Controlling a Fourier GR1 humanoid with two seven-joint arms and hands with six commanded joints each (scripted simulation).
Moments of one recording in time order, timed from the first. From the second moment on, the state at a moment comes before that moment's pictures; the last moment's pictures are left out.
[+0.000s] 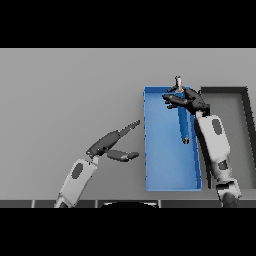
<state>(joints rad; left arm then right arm) -0.24 0.03 -0.37 -1.53 -0.15 -0.39 0.05 -0.70 -0.37 0.13 -1.00 -0.41 0.13 0.61</state>
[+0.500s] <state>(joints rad) -0.23 0.02 -0.37 -1.53 -0.16 -0.38 0.05 -0.76 -0.61 0.56 -1.10 -0.54 0.14 0.61</state>
